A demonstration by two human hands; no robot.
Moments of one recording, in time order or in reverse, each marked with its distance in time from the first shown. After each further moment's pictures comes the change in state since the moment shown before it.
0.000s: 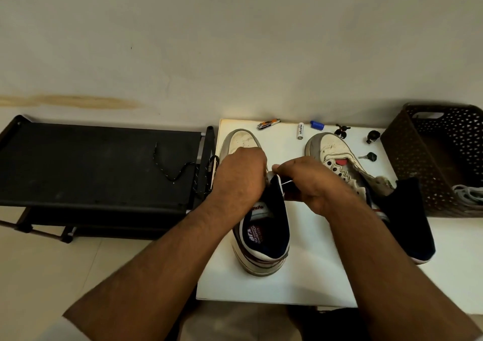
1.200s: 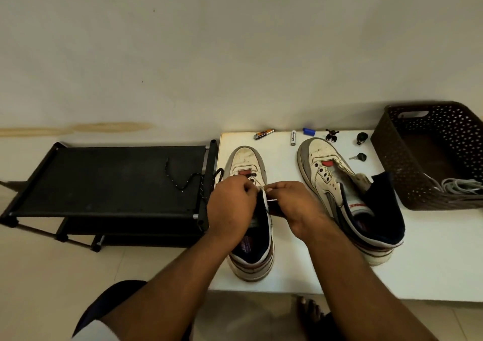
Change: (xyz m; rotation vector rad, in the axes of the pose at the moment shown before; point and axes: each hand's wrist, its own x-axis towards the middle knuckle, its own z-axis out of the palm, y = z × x) left_hand -0.058 0.011 0.029 -0.354 0.373 -0.155; right_hand -0.018 0.048 0.006 0.238 0.009 -0.056
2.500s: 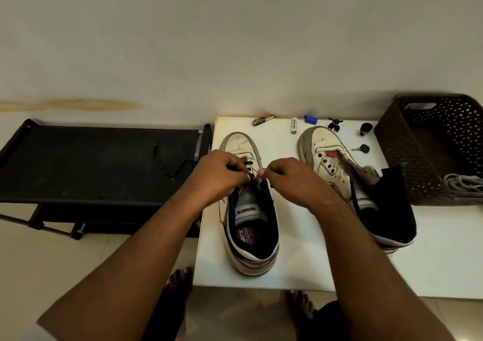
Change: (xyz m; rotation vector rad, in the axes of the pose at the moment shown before) left_hand 0.038 -0.020 -0.026 -0.279 -0.445 -0.076; right_hand 0.005 -0.026 -0.011 -0.933 -0.091 -0.378
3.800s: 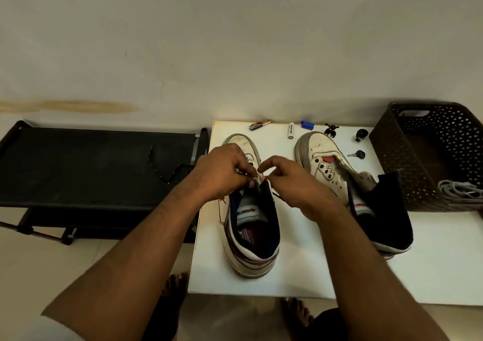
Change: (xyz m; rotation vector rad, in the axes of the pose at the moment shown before) left_hand 0.024 0.003 -0.003 0.382 -0.073 0.272; right_hand 0.004 0.004 -0.002 0.311 -0.006 0.128
